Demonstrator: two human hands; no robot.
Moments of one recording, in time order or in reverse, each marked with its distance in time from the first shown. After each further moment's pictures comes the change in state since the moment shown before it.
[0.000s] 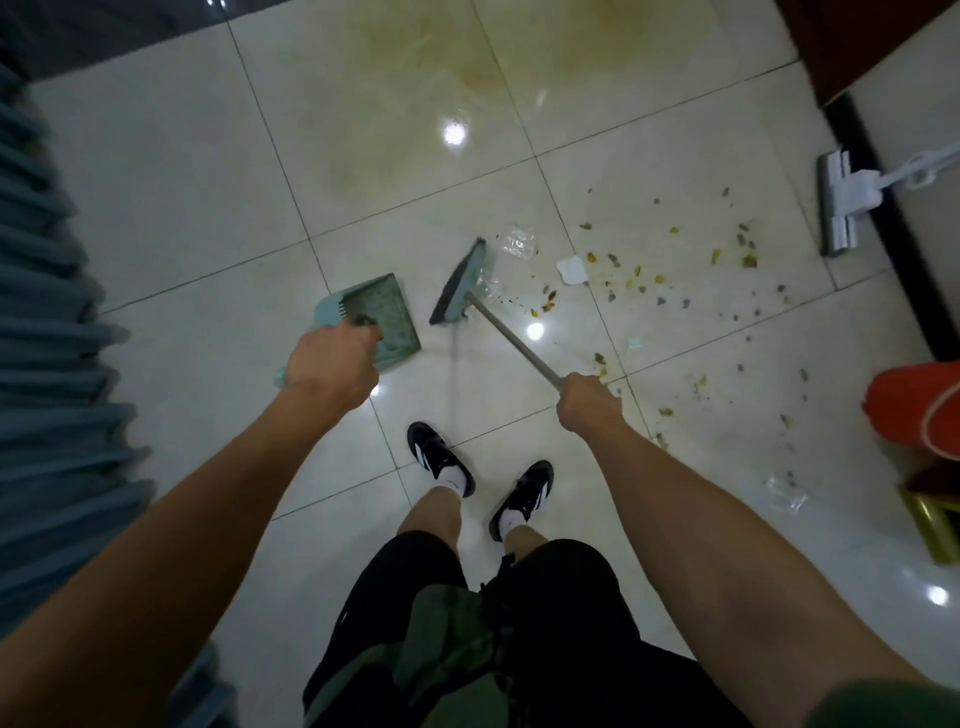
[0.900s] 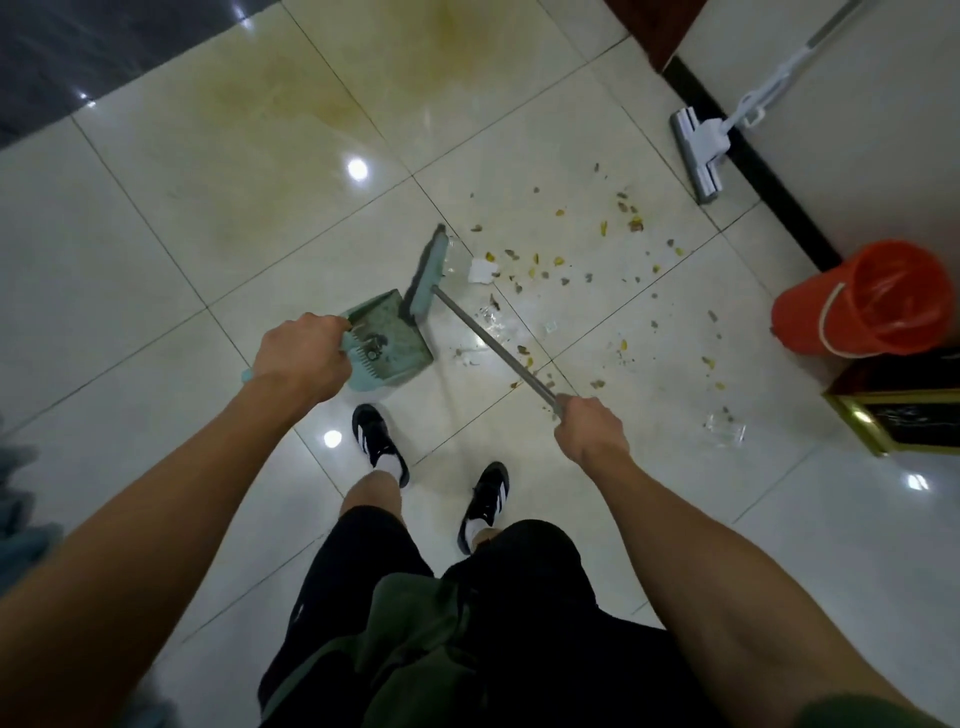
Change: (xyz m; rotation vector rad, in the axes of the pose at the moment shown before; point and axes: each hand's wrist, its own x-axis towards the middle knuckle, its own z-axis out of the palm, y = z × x) left_hand 0.041 0.136 -0.052 -0.018 0.047 0.148; right_hand -0.043 0.175 0.013 0.143 0.136 0.078
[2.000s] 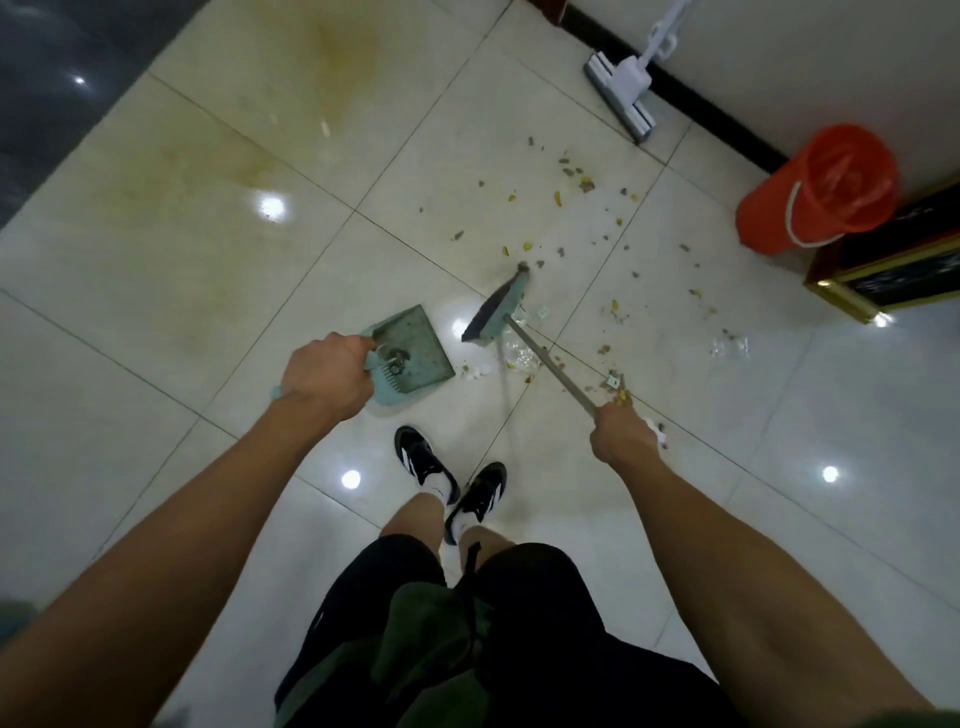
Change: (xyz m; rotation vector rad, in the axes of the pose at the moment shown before) left_hand 0.130 -0.048 -0.044 0.098 -0.082 0.378; right_hand 0.009 -0.087 -0.002 0.169 -0.089 0.540
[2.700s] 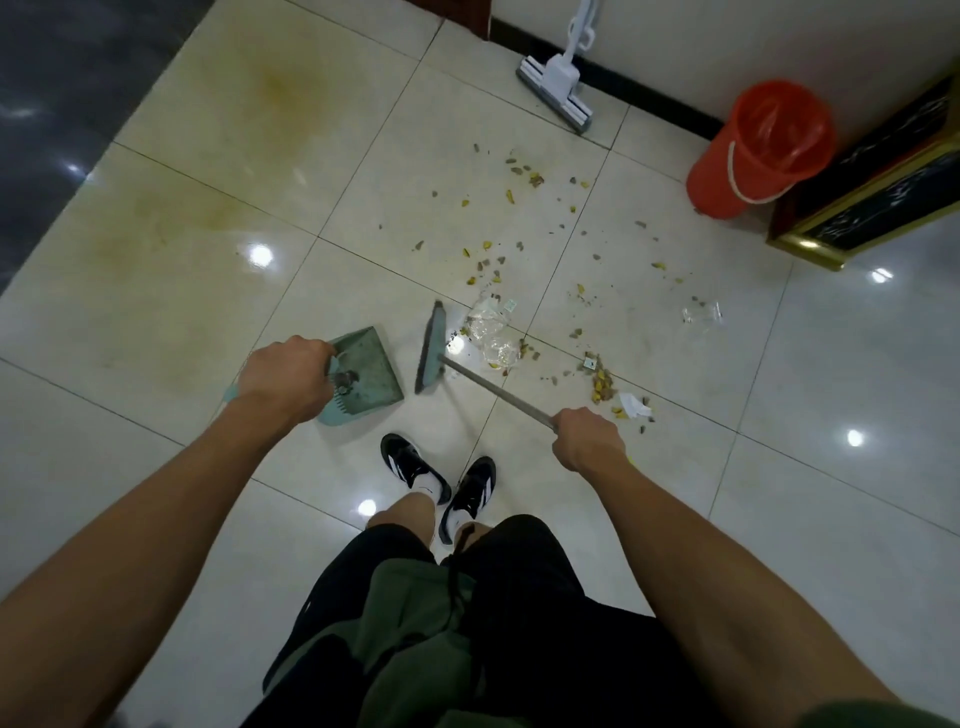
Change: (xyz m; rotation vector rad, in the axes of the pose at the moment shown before) left_hand -0.042 0.062 -0.008 0.290 0.014 0.029; right_hand -0.038 0.071 0.045 0.007 -0.026 -0.215
